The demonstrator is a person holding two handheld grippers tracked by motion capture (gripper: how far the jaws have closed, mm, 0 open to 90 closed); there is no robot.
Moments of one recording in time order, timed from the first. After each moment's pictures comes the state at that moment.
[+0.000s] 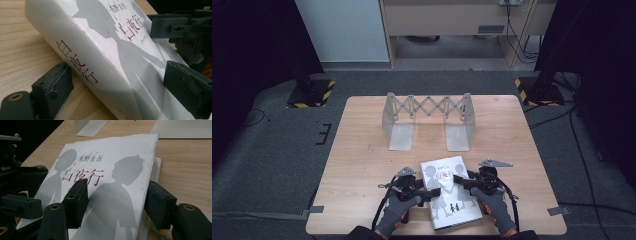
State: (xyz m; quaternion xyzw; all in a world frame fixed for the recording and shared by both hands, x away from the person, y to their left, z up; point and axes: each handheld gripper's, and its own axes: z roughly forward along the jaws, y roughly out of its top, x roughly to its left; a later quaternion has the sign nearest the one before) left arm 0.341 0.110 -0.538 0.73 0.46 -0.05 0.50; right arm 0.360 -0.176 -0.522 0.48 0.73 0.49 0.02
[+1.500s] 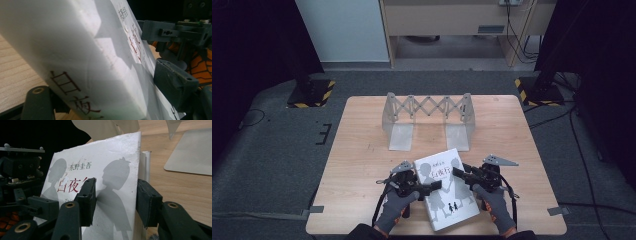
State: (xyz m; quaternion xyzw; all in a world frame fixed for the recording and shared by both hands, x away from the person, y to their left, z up) left arm 0.345 0.112 -0.515 0.71 0.41 -0.05 0.56; right arm 0.358 -0.176 -0.498 0.44 0.69 0.57 0.03
